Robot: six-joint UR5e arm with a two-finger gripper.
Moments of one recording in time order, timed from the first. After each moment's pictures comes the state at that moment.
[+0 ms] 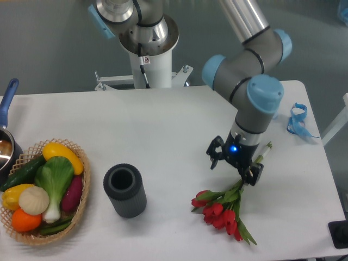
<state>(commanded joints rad) 2.66 -2.11 -1.58 -0.88 1.31 1.30</state>
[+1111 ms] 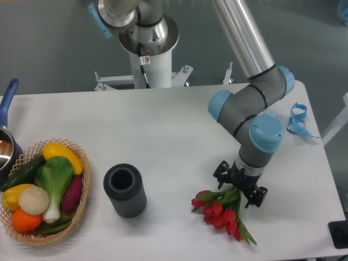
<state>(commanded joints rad) 2.63 -2.22 -1.52 -0.87 1.42 1.30</state>
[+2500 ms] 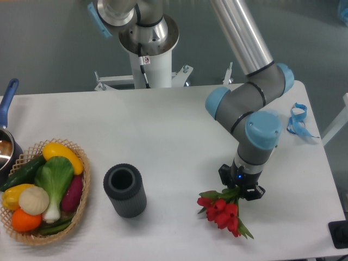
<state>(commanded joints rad) 2.63 -2.08 -1.52 -0.87 1.32 1.27</state>
